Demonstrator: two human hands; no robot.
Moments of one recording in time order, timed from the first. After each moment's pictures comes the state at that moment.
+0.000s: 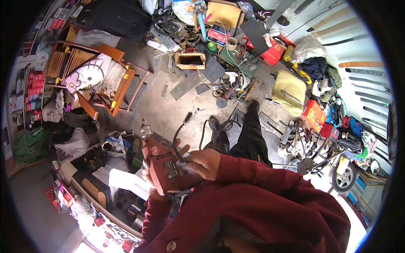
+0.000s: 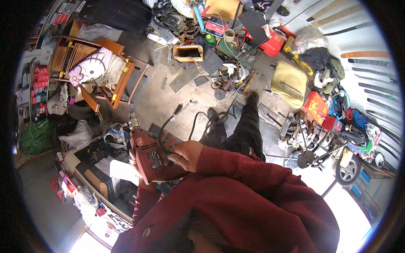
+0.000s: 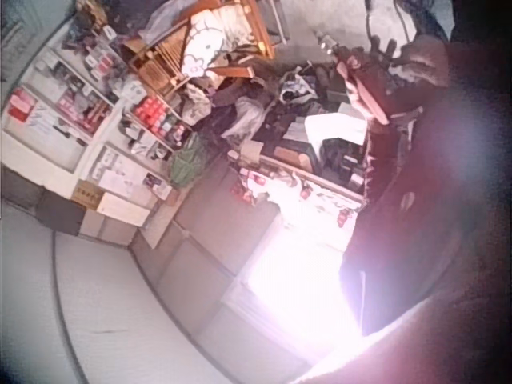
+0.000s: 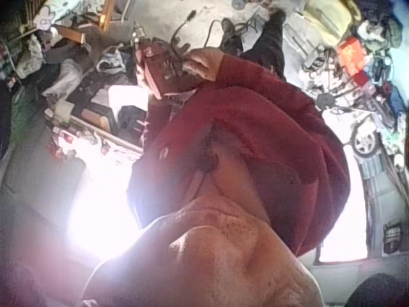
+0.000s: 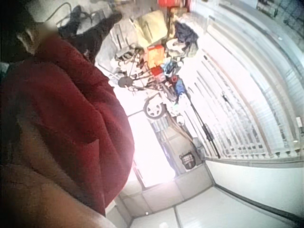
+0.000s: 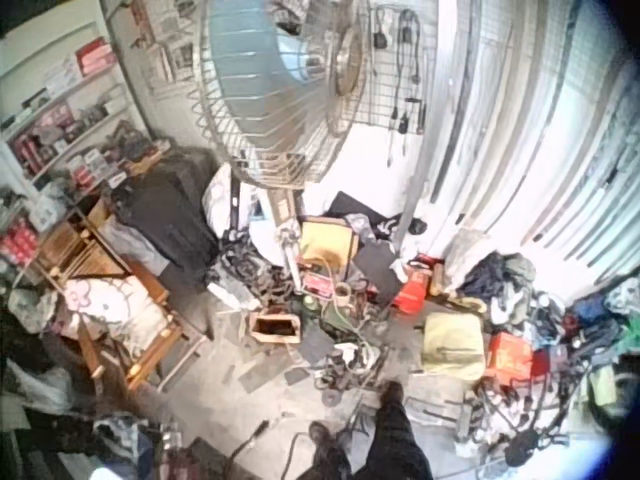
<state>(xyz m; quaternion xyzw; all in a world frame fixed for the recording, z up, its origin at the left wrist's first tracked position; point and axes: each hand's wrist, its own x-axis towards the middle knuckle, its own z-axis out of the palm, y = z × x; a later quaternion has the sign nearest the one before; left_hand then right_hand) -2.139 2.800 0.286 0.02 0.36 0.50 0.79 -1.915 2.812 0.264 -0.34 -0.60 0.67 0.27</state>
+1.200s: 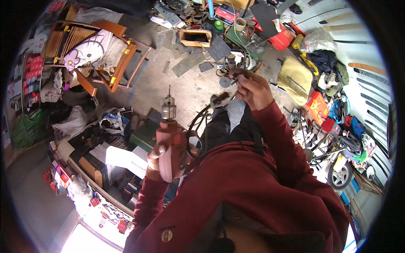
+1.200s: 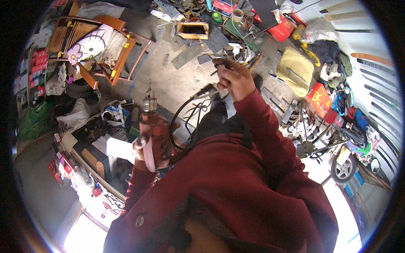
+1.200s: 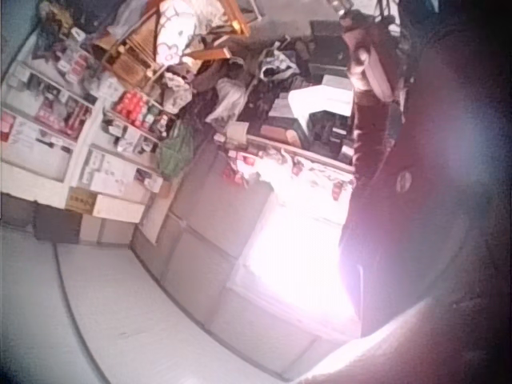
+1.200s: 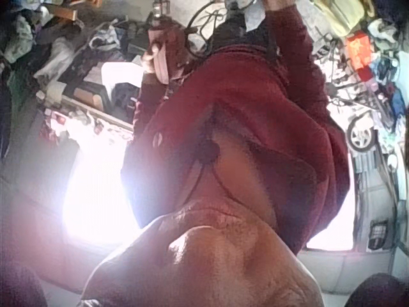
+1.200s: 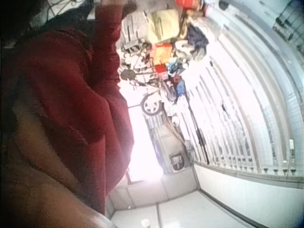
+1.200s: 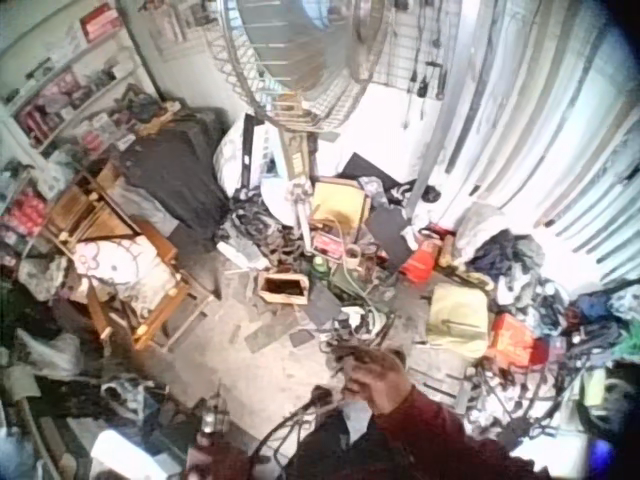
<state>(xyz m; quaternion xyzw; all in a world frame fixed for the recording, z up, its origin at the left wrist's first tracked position) -2.124 2.796 0.302 -0.04 0.33 0.37 0.87 -1.814 2.882 0.230 -0.43 -0.15 0.74 0.50</state>
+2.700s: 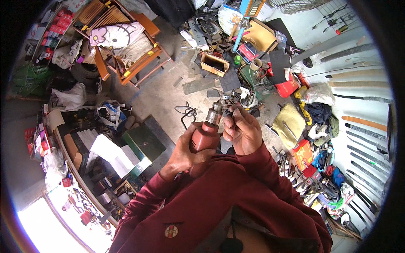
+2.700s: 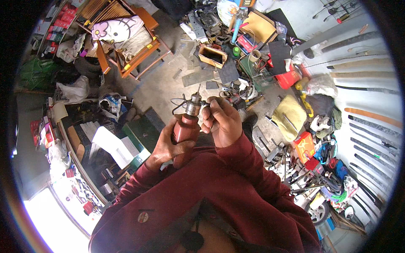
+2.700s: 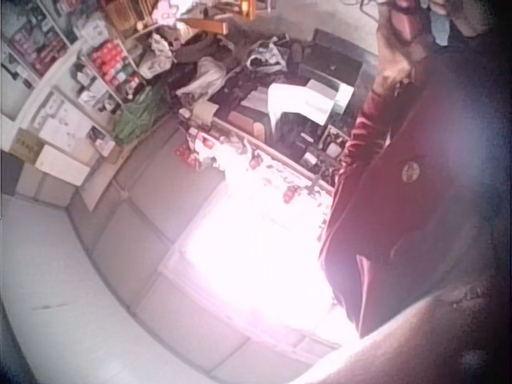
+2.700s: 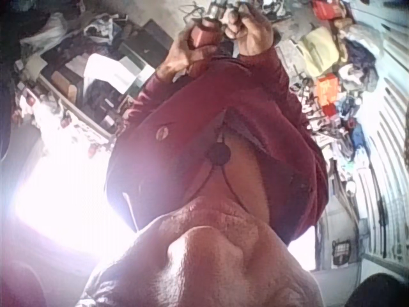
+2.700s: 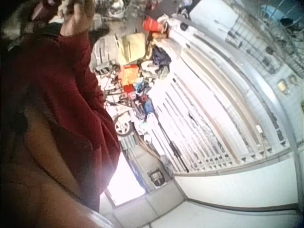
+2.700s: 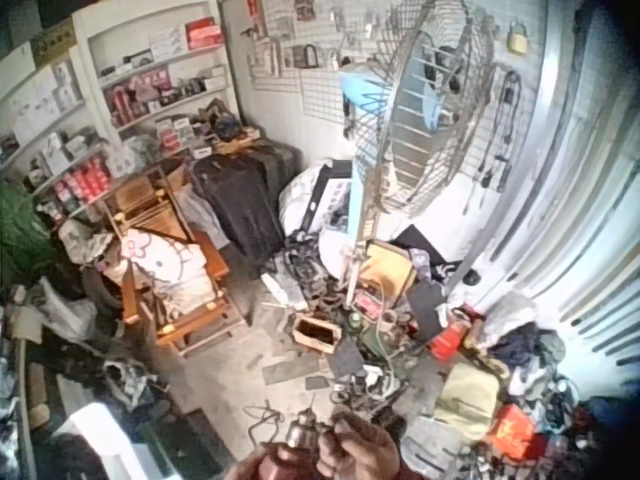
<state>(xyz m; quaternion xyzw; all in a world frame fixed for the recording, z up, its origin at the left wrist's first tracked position) -2.092 2.813 0.322 0.48 0.50 0.34 0.64 -1.887 2.862 0.319 -0.32 -0.13 0.81 0.47</state>
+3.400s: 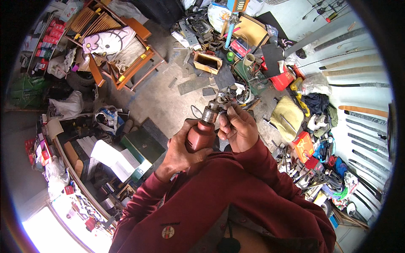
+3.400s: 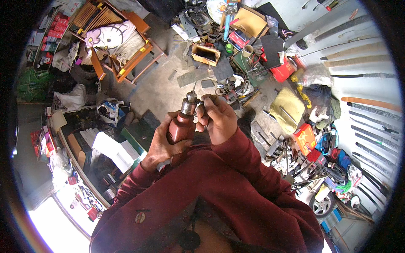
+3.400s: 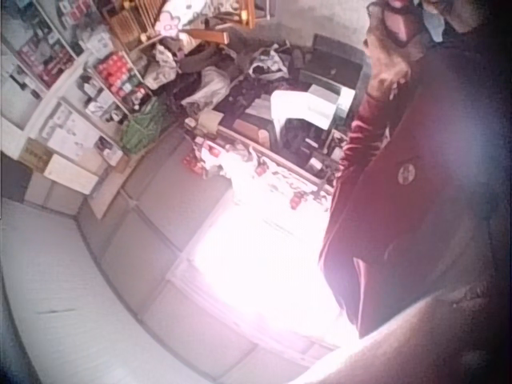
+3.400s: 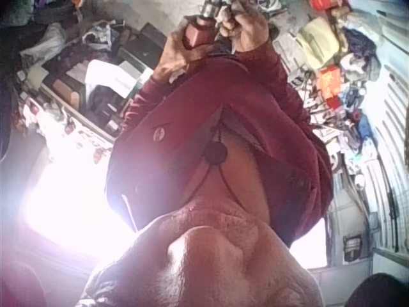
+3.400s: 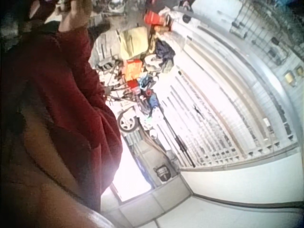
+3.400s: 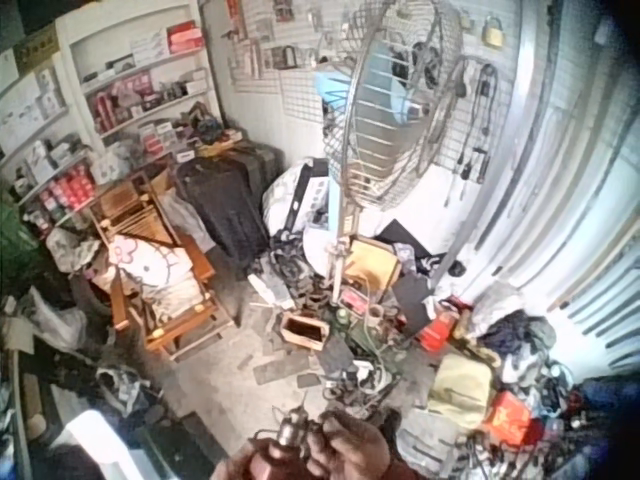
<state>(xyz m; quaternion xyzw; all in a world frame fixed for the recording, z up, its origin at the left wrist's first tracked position) -2.087 2.810 0.328 0.57 0.53 0.30 0.55 -1.882 2.850 0.323 -0.34 -0.11 0.80 0.48</state>
